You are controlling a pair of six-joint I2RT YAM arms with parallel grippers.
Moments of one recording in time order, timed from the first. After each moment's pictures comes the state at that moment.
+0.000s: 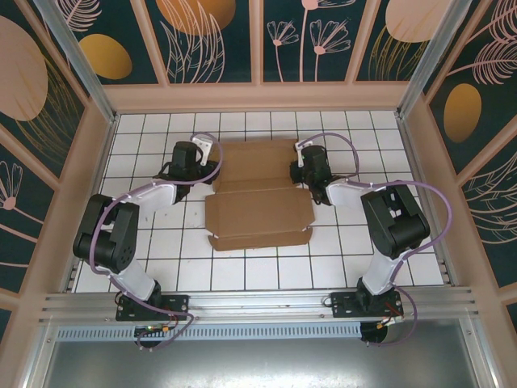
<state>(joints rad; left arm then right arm) -0.31 1.66 0.91 0.11 0.02 -0.01 0.46 1.76 0.91 0.24 0.11 0.09</state>
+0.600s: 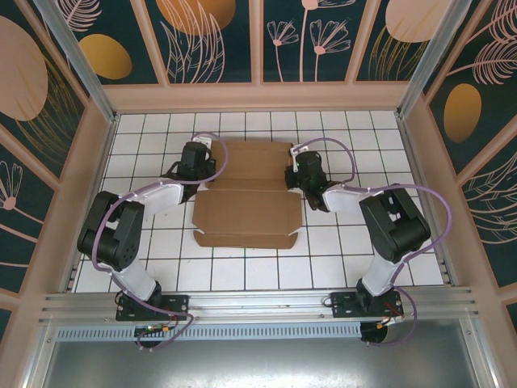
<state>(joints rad) -0.37 1.69 0.94 0.09 -0.25 -0.10 0.52 1.73 0.86 0.28 0.17 0.13</state>
